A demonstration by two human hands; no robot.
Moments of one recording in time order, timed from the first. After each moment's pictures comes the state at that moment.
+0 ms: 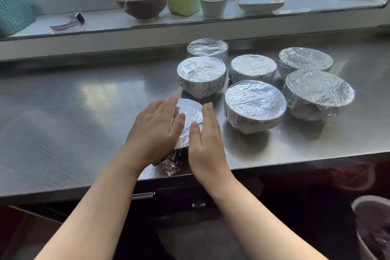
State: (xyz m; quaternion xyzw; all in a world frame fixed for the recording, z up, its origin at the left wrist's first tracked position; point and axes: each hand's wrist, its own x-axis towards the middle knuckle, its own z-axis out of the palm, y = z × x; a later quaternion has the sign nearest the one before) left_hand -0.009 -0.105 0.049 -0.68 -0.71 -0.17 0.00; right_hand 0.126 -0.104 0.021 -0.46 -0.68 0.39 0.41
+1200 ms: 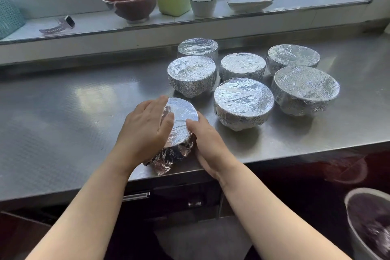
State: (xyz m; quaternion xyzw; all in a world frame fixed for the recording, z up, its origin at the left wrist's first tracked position) left_hand -0.006 -0.106 0.047 -0.67 -0.72 -0.18 -0.01; right_hand 0.134 -0.067 0.004 -0.33 -0.45 0.72 0.41
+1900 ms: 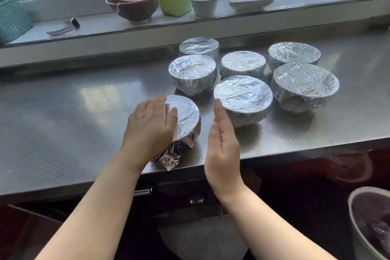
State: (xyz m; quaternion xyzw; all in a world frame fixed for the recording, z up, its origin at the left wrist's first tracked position) left_hand 0.015 -0.110 0.052 -0.61 -0.78 -0.15 -0.01; right_hand 0.167 -0.119 0.012 -0.36 -0.57 0.45 0.59
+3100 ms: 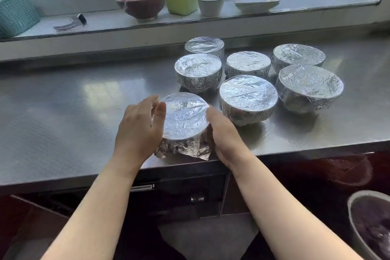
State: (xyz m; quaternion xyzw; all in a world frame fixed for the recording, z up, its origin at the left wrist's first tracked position) left_hand -0.005 -0.138 0.048 -0.59 -0.75 -0.30 -0.01; right_hand 0.156 -0.067 0.010 -0.41 -0.51 0.63 0.41
